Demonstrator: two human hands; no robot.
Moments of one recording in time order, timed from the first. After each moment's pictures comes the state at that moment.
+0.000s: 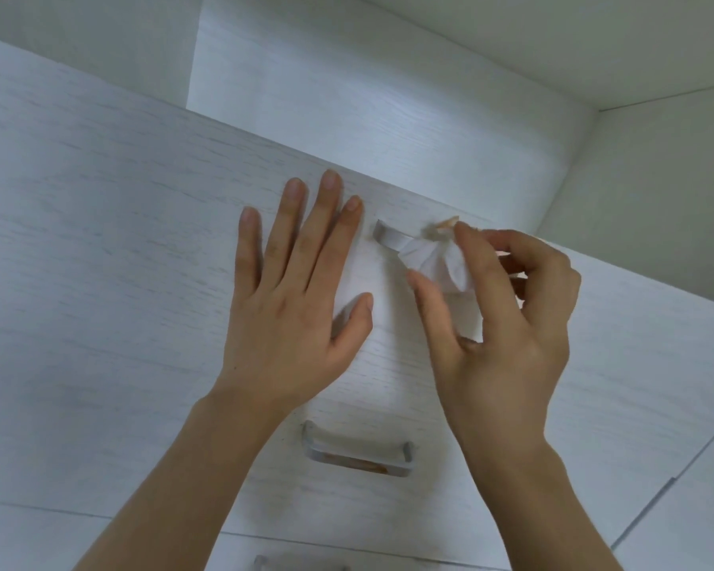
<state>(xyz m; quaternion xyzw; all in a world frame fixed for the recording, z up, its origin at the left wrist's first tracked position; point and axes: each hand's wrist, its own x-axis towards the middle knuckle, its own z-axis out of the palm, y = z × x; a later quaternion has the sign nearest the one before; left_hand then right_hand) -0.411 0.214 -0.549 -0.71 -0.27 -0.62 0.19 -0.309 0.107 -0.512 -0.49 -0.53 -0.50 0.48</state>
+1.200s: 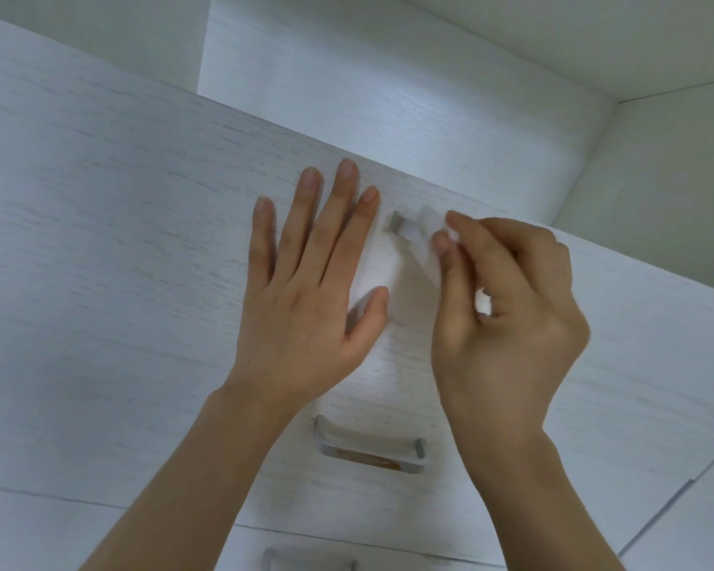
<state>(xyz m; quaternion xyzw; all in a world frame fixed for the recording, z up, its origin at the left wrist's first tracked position) -0.409 0.216 -0.549 -0.70 -0.26 -0.63 0.19 -0.328 0.115 -0.507 -0.47 -0.51 -0.48 0.53</state>
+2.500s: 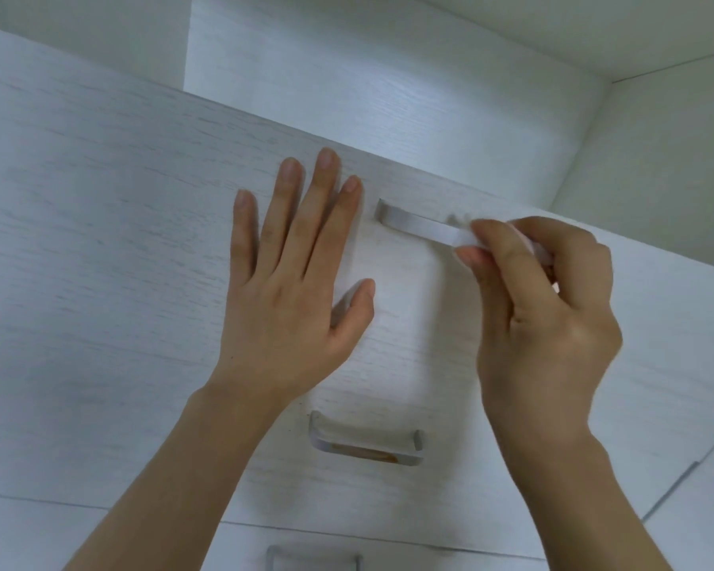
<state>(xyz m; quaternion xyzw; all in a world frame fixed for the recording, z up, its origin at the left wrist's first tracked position) -0.413 0.217 -0.550 -0.71 -0.26 -0.62 0.20 -0.299 0.100 -0.509 -0.52 -0.50 -0.54 0.44</state>
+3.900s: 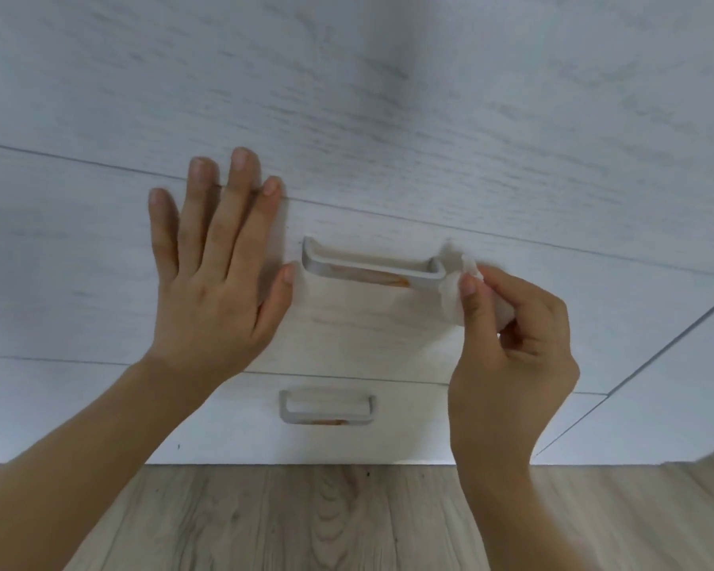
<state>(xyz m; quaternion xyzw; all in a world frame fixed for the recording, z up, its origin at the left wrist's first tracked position) -0.430 0.224 -0.696 -0.75 -0.25 -0.58 0.22 -0.308 0.066 -0.667 -0.61 -0.32 -0.17 0.71</state>
